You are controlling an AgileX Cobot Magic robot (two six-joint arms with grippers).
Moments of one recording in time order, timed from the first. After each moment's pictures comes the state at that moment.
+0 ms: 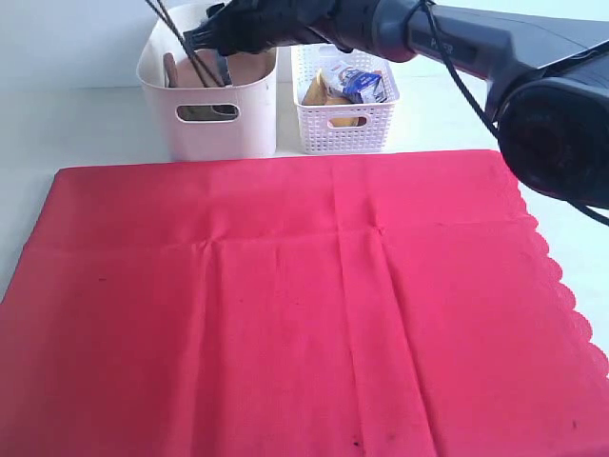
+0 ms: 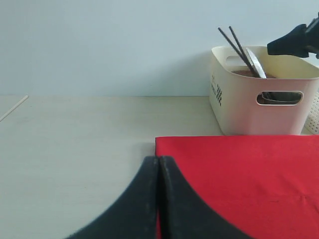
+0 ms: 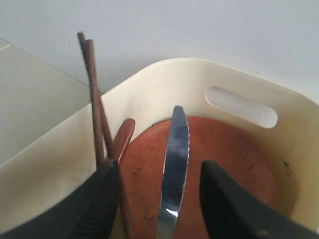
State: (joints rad) left arm -0.03 0.01 0.00 0.07 0.21 -0.06; right arm 0.66 2.48 -2.18 0.73 0.27 -0.69
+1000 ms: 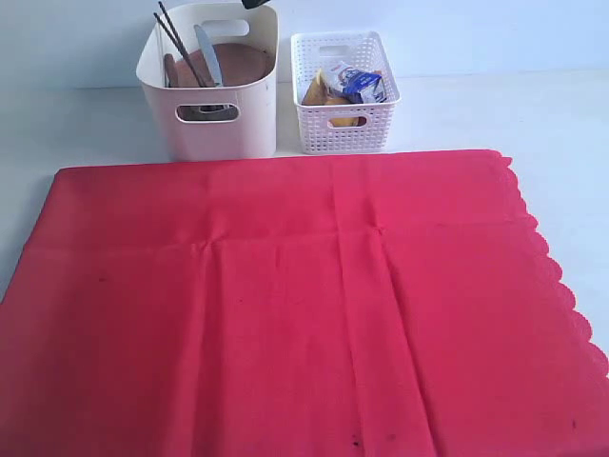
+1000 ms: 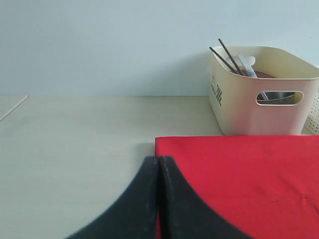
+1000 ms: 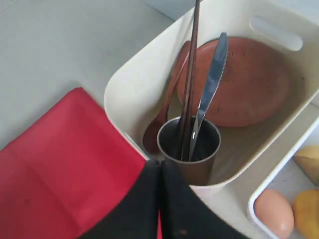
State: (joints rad) left arm -0.03 0.01 0.00 0.07 0.21 -0.06; right arm 0.60 2.18 -2.18 0.46 0.97 -0.40
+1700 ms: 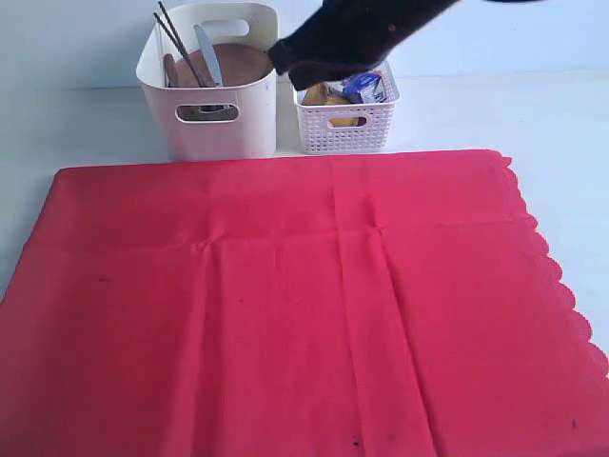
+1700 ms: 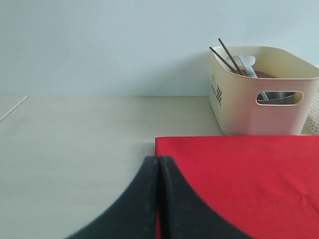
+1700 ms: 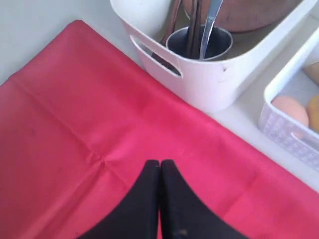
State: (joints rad) left arm -0.03 0.01 0.00 0.07 0.21 -0.06; right arm 0.60 1.82 -1.43 0.60 0.66 -0.59
